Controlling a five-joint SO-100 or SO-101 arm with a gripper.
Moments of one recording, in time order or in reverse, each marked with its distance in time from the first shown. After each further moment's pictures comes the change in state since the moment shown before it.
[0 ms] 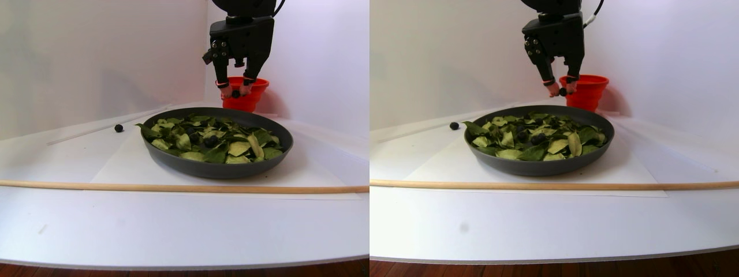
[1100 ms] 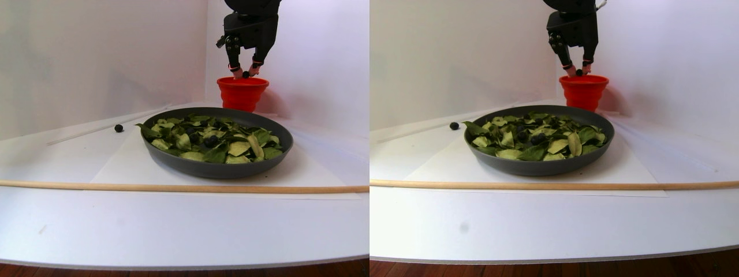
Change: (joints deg) arm 2.6 -8.8 -19.8 -1.2 0.0
